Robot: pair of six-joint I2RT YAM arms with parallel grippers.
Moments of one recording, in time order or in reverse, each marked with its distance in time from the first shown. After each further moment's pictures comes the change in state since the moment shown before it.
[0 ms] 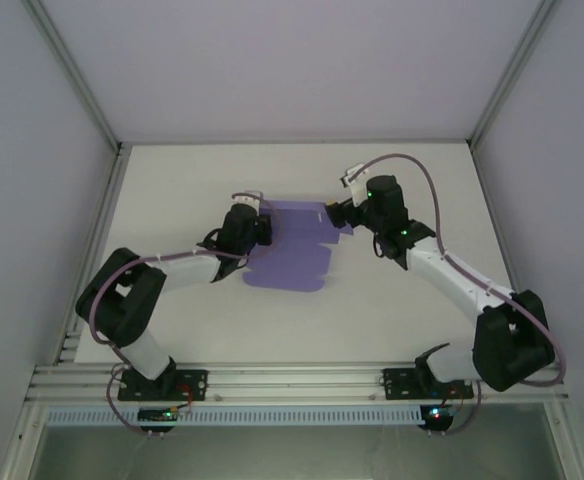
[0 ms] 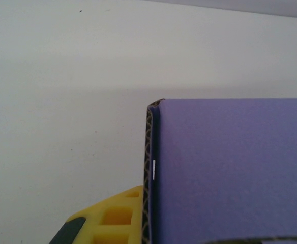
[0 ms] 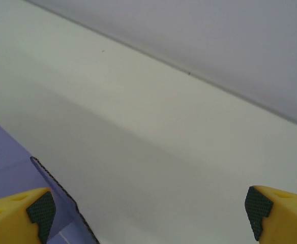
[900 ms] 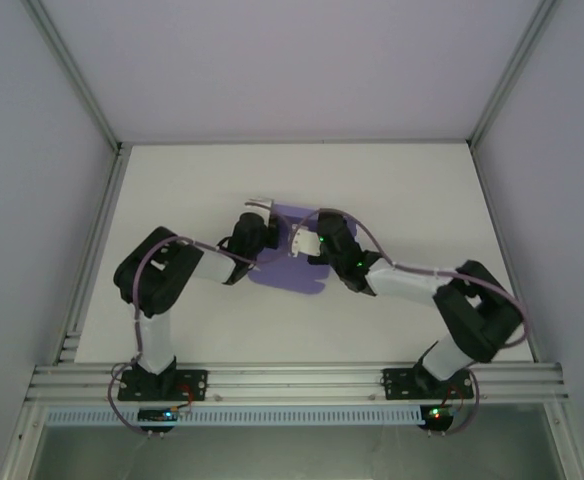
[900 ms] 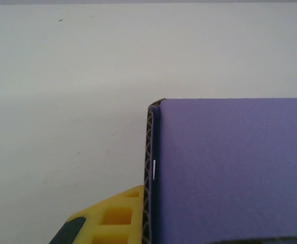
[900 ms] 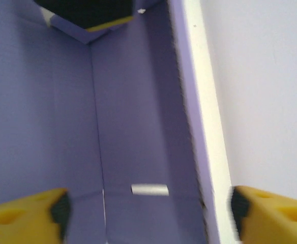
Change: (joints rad) left arm 0.002 0.262 -0.009 0.355 -0.031 0.137; right arm 0.292 0.149 -0.182 0.267 0.257 -0.752
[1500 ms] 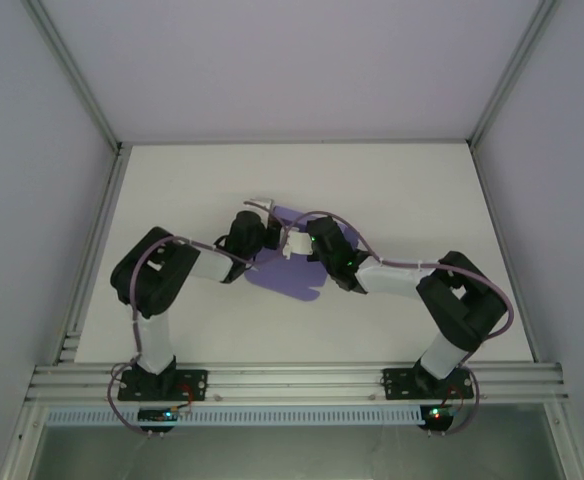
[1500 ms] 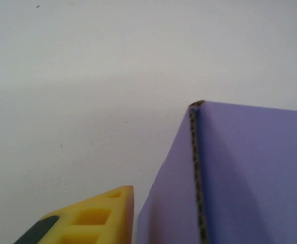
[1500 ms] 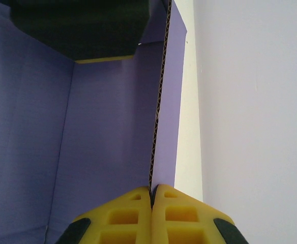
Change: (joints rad) left arm 0.018 -0.002 0.011 -0.014 0.127 -0.001; right arm 0.026 0.136 0.049 0.108 0.048 -0.185
